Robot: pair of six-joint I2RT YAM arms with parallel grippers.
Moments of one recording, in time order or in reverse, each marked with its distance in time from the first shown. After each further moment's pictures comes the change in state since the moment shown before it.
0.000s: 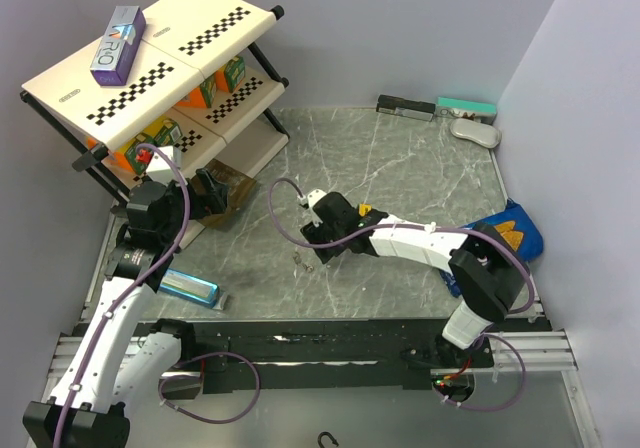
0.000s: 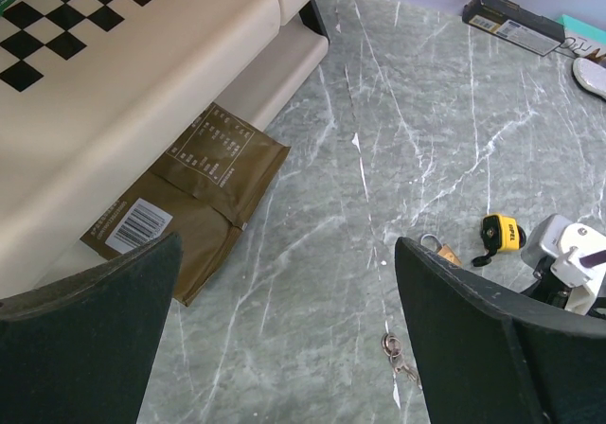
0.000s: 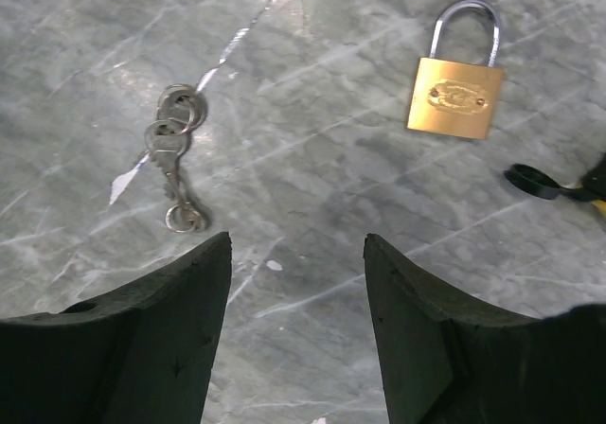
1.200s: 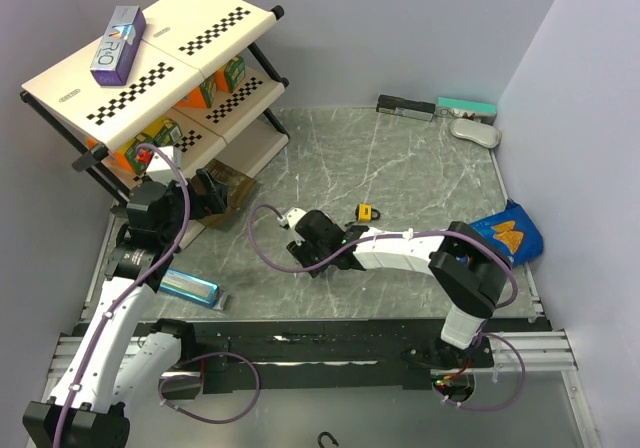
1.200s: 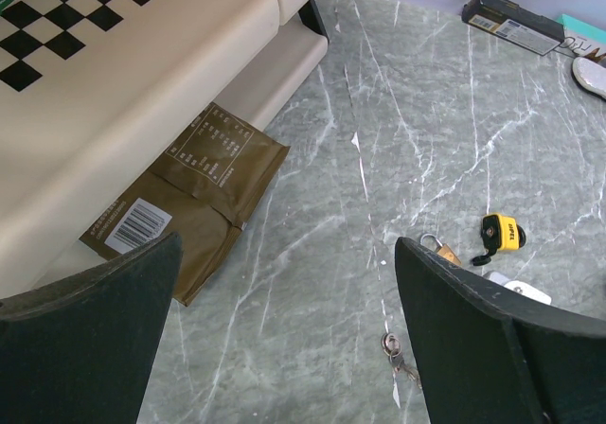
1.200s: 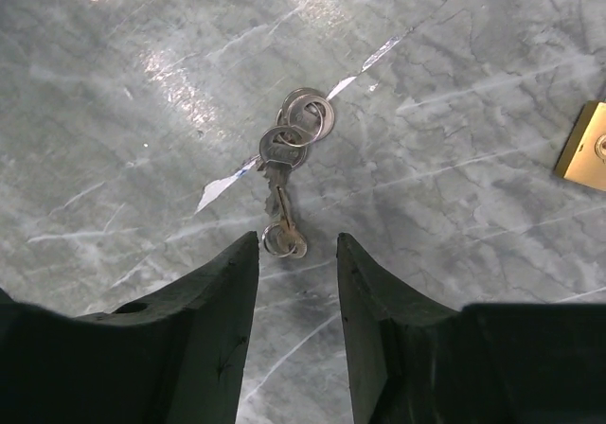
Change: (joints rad) left arm -0.002 0.000 0.000 0.000 0.000 0.000; right arm 0.120 0.083 -0.013 0.102 -0.023 -0.011
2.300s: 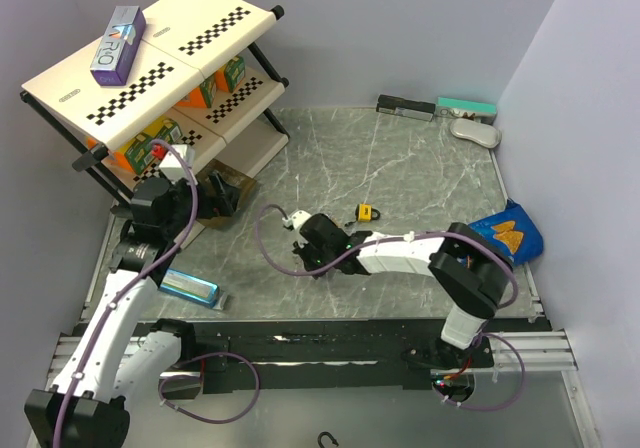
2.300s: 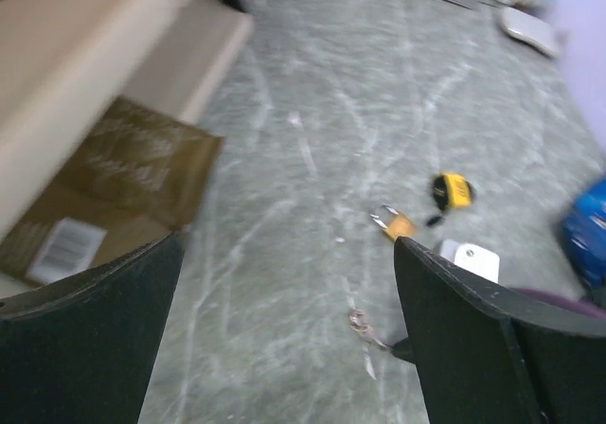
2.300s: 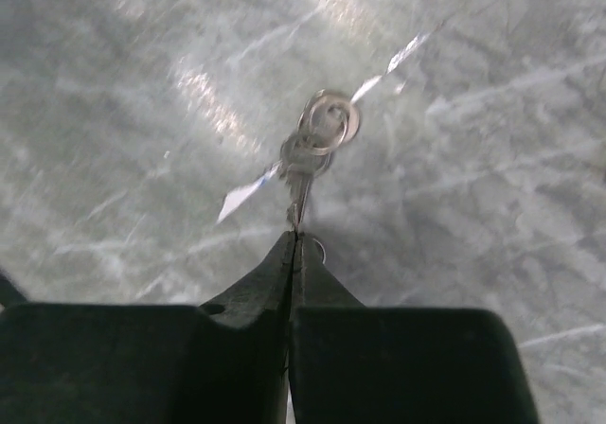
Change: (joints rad) left arm 0.000 0.039 -0.004 0.038 0.151 0.023; right arm -0.007 0.008 -0.056 0.110 -0.037 0.070
